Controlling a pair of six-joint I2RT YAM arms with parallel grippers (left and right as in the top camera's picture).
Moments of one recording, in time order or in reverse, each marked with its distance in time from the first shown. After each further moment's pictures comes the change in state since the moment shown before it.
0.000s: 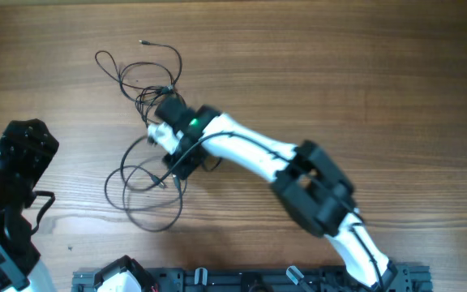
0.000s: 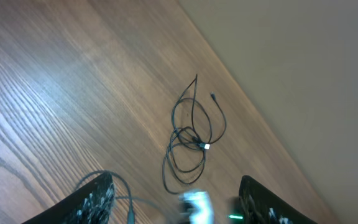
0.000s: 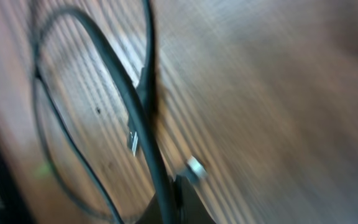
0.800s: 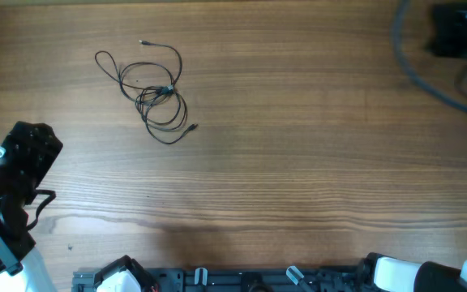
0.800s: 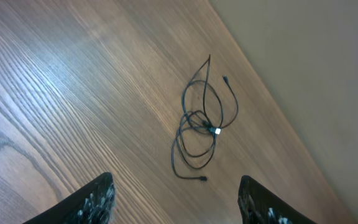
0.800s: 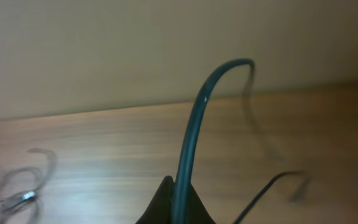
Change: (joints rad) left arm 0.000 0.041 0.000 -0.061 0.009 0.023; right arm -1.176 -0.798 0.046 -0.102 0.083 -0.025
